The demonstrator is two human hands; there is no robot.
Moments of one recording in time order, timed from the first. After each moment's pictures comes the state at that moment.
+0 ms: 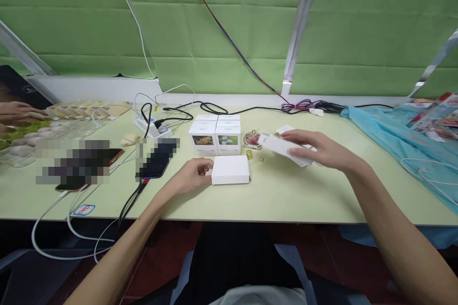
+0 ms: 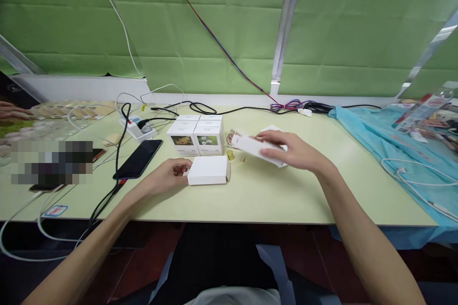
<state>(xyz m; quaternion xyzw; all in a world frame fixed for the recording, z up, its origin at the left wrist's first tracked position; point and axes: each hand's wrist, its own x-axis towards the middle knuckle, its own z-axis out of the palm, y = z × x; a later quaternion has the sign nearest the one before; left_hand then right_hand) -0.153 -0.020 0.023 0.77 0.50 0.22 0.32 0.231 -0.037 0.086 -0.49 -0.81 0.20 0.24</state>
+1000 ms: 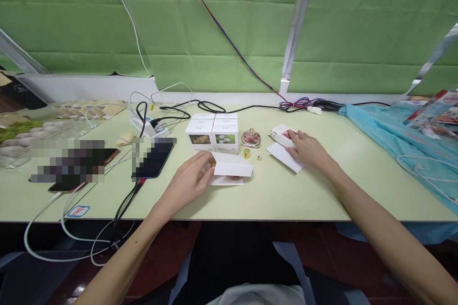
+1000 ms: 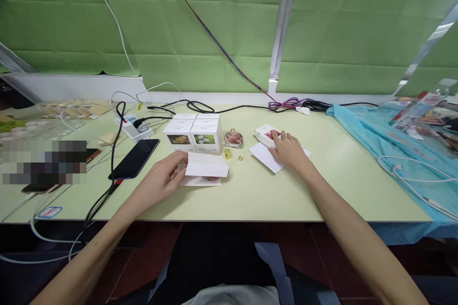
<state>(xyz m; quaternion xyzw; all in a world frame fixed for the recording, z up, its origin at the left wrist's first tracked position) -0.129 -0.055 0.046 0.83 0.50 0.23 0.11 0.245 0.017 0.005 -0.65 -0.75 -0.10 0.01</state>
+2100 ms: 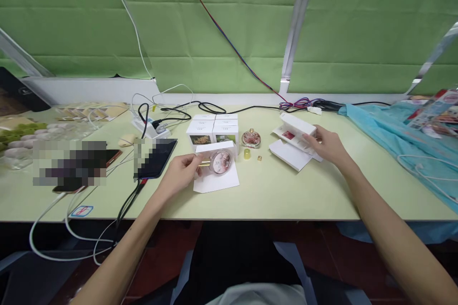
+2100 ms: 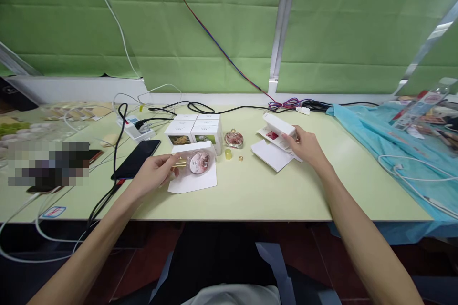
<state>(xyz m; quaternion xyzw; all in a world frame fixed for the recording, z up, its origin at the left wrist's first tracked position) -0.150 -0.032 0.034 0.64 0.64 0.32 0.28 0.288 0.007 0.018 -0.66 -0.67 0.04 0.34</state>
